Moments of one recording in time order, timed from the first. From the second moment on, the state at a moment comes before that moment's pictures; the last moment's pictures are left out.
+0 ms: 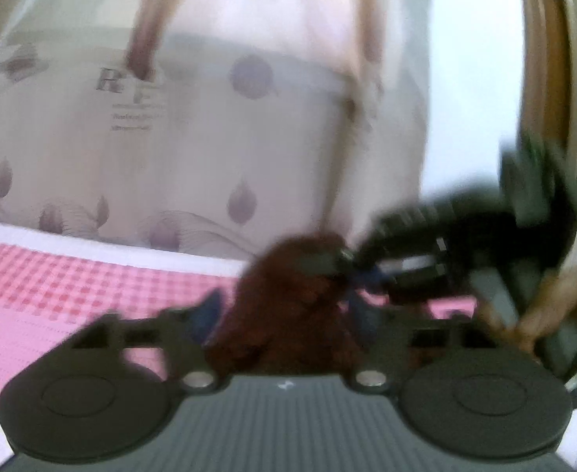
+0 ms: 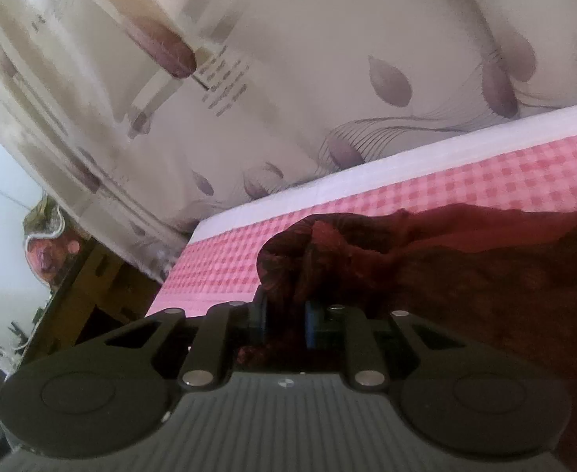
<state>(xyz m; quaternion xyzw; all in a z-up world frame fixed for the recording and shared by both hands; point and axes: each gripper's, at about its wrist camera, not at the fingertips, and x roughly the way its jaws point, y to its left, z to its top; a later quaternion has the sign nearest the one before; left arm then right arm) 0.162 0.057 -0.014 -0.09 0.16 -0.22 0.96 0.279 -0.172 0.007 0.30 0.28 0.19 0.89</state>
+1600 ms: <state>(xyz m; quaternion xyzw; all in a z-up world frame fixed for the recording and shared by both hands) 0.169 -0.108 -0.067 -0.10 0.29 -0.49 0.82 0.227 -0.424 -0.118 0.48 0.10 0.10 0.87</state>
